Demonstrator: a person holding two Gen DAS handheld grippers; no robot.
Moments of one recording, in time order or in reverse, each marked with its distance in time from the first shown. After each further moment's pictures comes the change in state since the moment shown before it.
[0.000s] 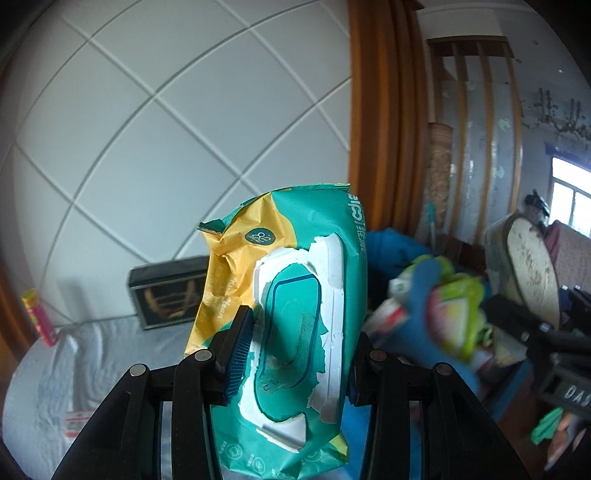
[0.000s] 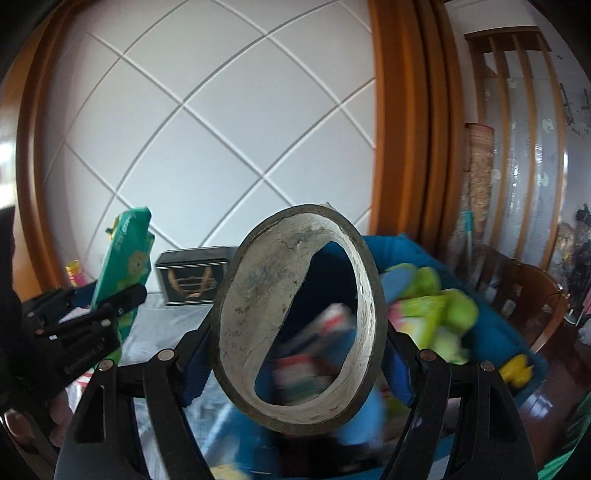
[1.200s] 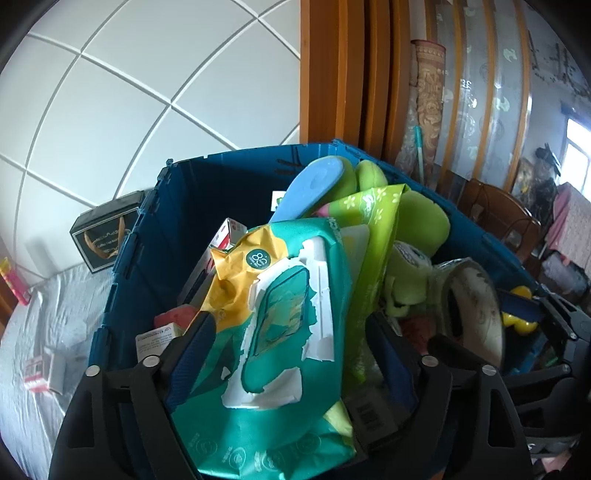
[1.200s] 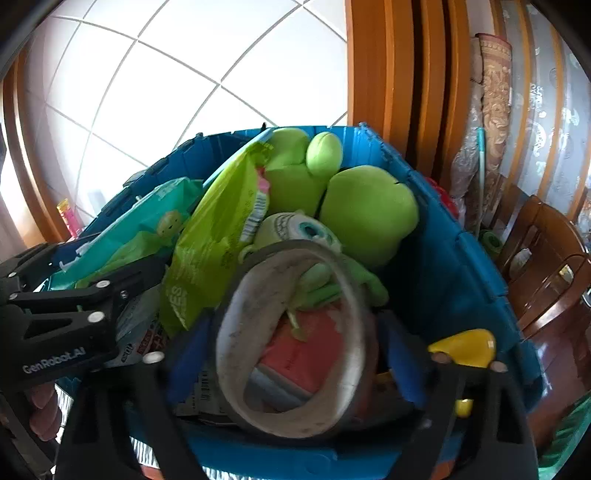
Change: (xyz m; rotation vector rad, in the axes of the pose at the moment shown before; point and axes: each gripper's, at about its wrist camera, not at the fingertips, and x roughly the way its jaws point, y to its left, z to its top) left arm 0.108 -0.178 -0.044 0.011 0.276 0.047; right arm 0.097 -0.208 -0.086 -0.009 0.317 0.133
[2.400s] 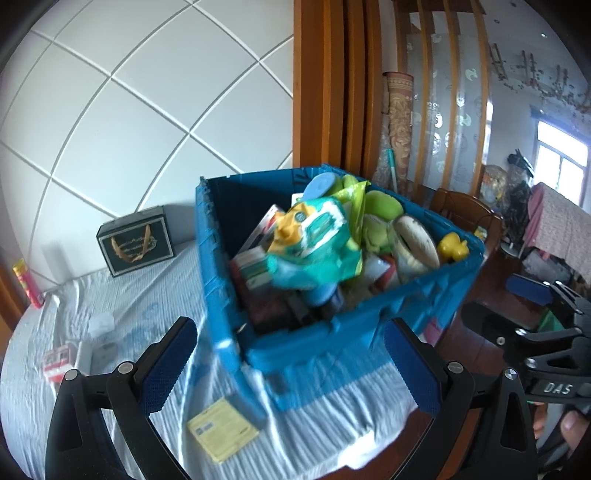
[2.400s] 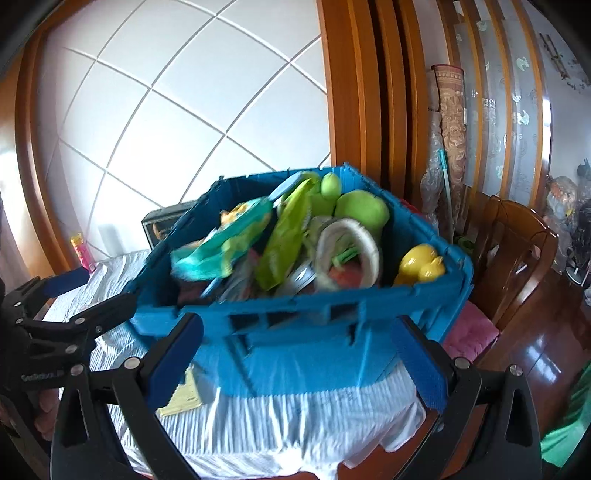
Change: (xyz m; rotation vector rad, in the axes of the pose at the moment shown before) left arm -0.164 0.074 -0.097 0.042 -0.113 -0.071; right arm -0.150 0.088 -0.079 0.095 -0.160 -0.061
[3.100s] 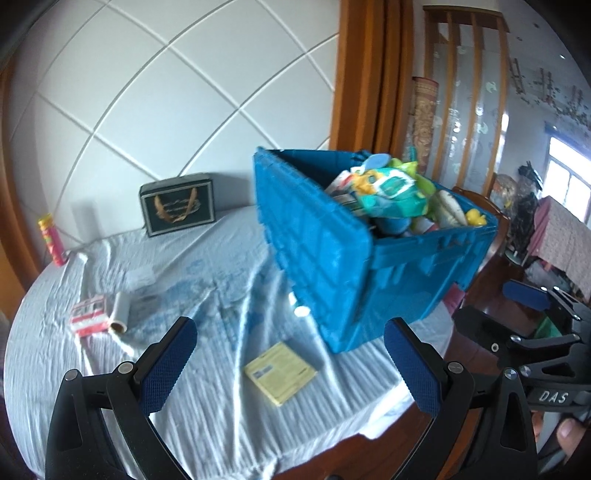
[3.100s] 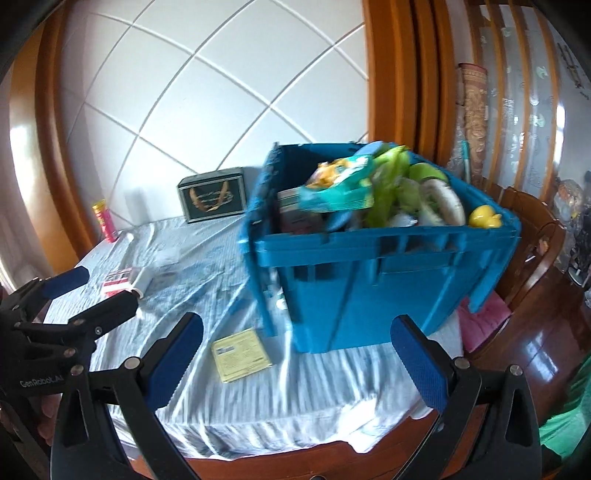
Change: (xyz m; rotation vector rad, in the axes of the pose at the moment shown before) left arm -0.063 0.123 -0.080 -0.100 0.043 0.037; right arm -0.025 0.150 -0.057 -0.055 0.066 0.034
